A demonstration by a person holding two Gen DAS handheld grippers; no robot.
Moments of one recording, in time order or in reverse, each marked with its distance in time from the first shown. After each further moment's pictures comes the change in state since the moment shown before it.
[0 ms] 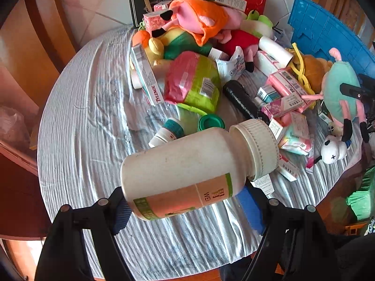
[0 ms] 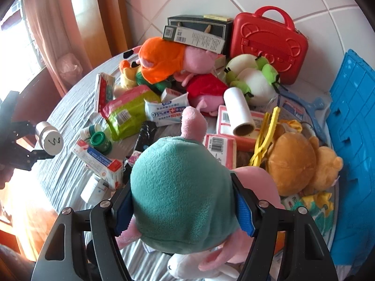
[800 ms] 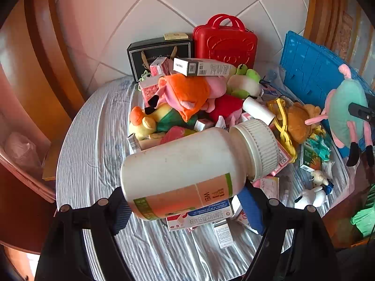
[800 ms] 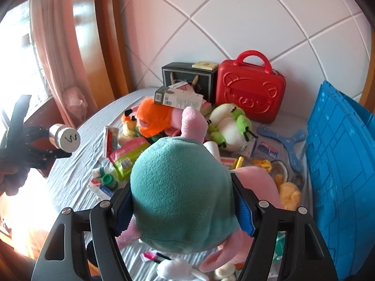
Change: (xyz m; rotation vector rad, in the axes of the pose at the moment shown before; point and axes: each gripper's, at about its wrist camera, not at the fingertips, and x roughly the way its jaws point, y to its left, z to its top) left arm -0.082 -0.056 0.085 0.007 -0.206 0.051; right arm -0.106 -0.044 0.035 0.016 -0.210 0.012
